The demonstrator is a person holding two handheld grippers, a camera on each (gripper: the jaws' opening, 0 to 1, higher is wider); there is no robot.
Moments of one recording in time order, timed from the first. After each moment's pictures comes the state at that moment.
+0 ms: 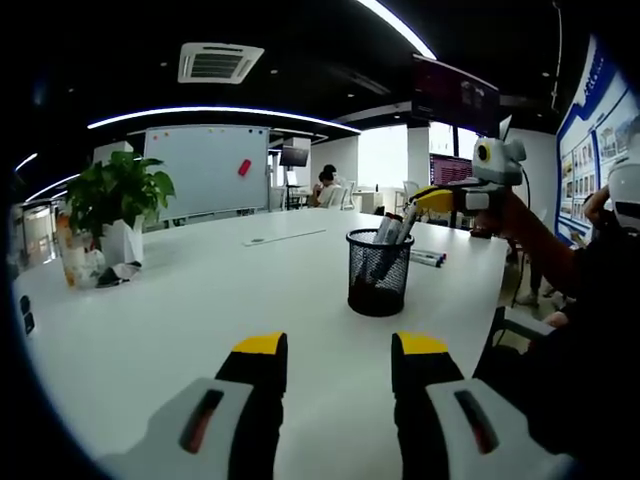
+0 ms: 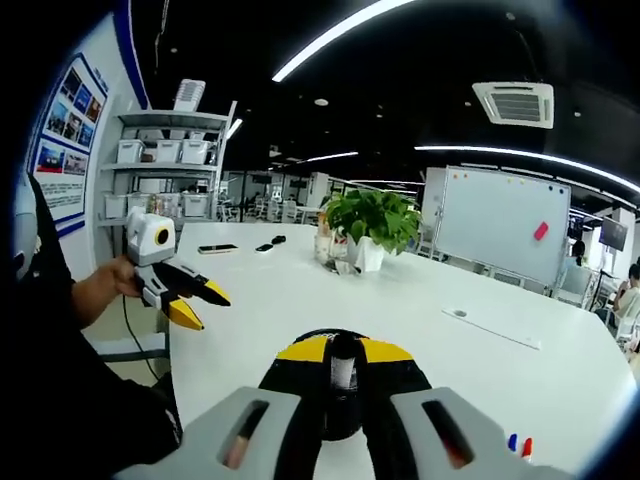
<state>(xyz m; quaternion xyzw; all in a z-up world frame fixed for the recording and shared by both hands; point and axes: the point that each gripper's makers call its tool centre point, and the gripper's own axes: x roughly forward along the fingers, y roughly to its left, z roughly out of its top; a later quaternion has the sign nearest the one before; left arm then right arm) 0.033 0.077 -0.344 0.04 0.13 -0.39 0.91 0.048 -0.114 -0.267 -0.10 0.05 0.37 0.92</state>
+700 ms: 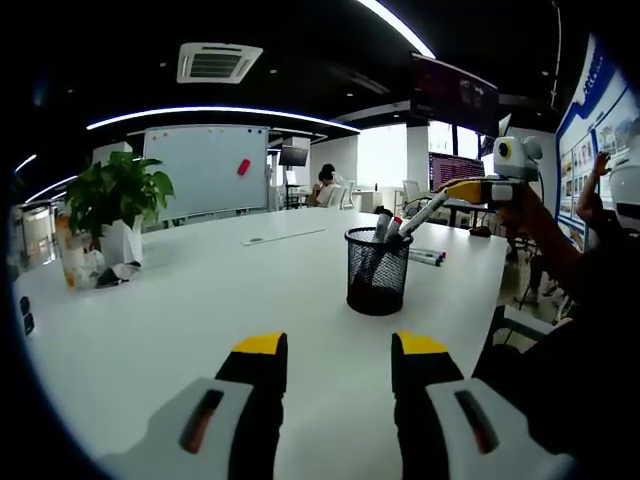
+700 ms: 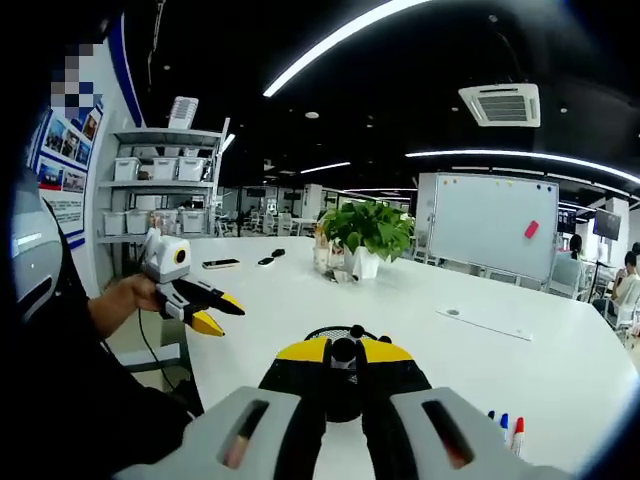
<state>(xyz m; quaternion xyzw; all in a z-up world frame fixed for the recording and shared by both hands) 0.032 0.075 -0.346 0.04 0.13 -0.40 0.91 0.014 -0.140 -0.265 -0.08 0.05 0.35 0.93</state>
